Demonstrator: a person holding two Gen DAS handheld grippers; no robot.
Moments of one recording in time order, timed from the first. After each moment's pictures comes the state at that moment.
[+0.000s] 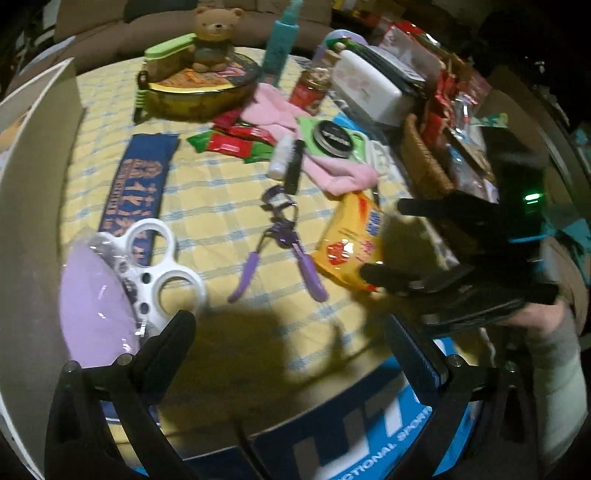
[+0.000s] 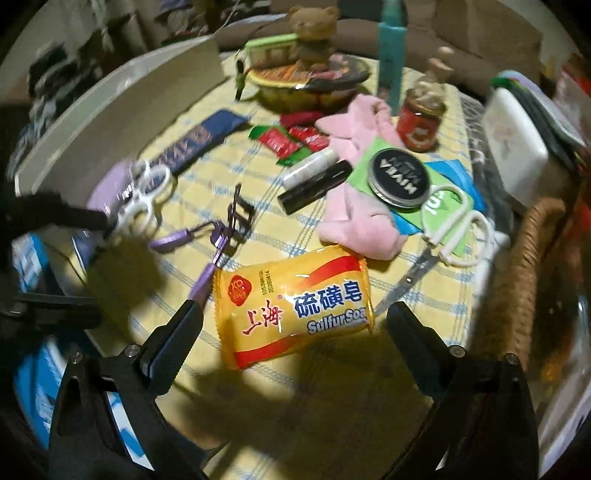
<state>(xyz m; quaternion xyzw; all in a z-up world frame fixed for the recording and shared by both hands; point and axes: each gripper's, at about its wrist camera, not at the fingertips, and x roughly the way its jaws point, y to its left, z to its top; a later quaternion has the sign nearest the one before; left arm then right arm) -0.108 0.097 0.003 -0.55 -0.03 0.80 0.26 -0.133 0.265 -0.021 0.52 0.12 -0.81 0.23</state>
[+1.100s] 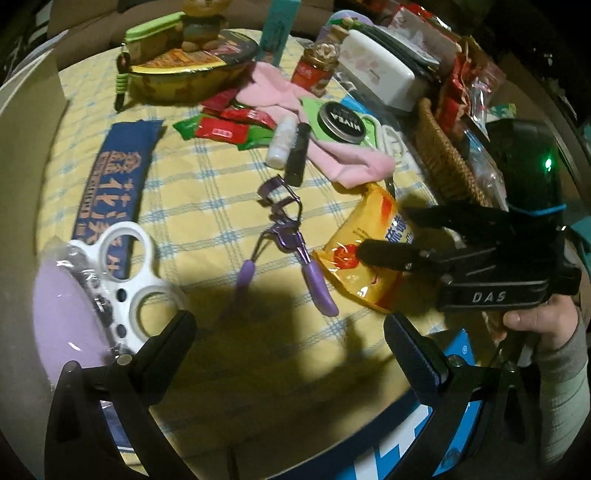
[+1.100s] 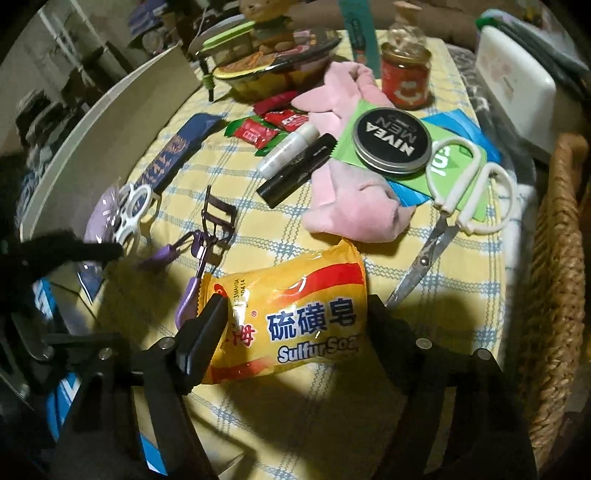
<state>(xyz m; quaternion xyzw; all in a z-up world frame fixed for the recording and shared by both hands) -0.126 0.115 -0.025 -0.57 -0.01 0.79 0.24 -0.152 0.292 -0.041 0.56 -0.01 -0.80 0.23</state>
